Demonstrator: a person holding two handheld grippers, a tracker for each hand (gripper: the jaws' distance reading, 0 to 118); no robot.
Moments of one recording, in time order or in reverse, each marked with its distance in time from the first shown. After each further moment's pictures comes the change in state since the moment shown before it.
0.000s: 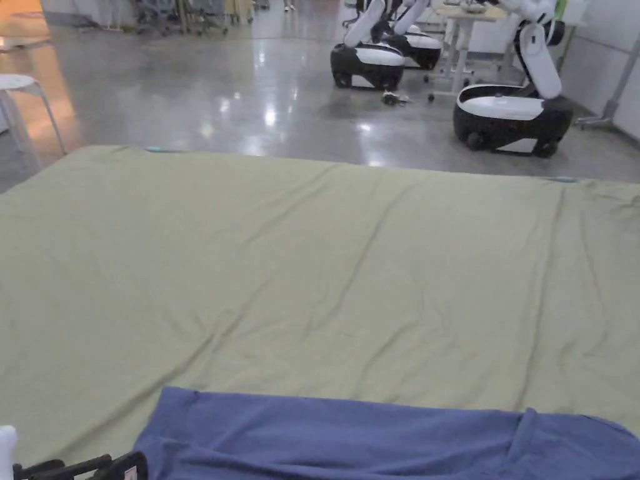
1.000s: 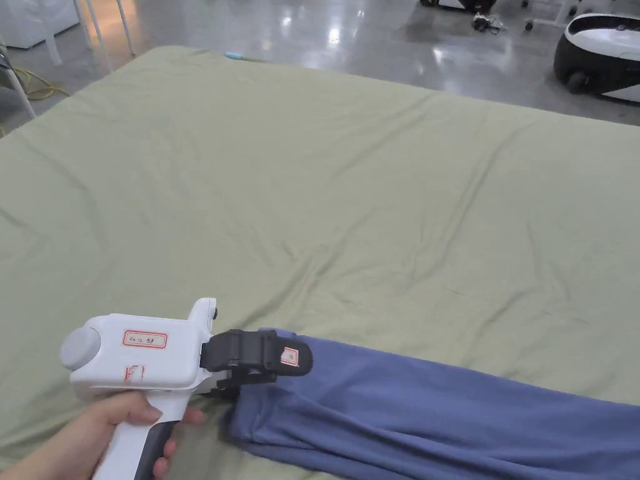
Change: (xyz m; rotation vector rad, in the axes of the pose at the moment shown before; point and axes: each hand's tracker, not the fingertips) left arm -0.092 0.035 -0.175 -0.408 -0.614 0.408; right arm -0.136 0.079 0.048 0.135 0.253 0.053
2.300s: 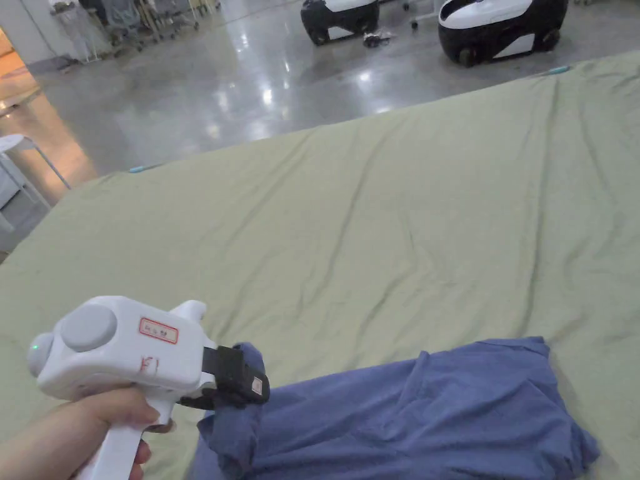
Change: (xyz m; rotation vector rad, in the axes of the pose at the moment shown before) left arm 0.229 -0.017 -0.170 -0.227 0.770 -0.256; right arm 0.103 -0.059 0.042 0.071 0.062 -0.083
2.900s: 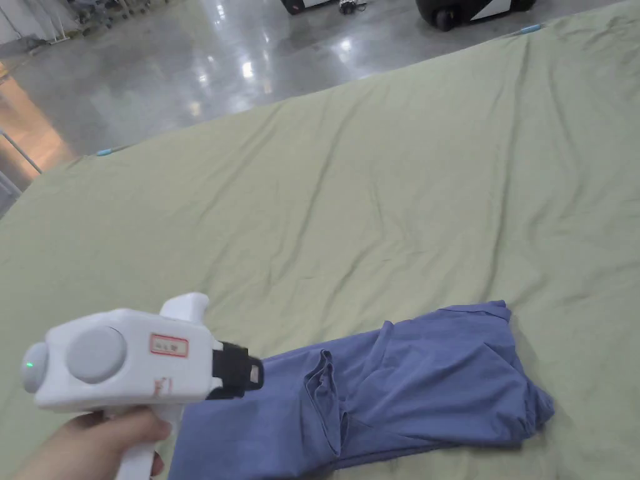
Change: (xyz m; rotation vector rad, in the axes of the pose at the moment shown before) left arm 0.034 -0.039 -0.022 0.094 0.165 -0.123; right arm 0.033 -0.006 0.000 0.000 -0.054 -0.033
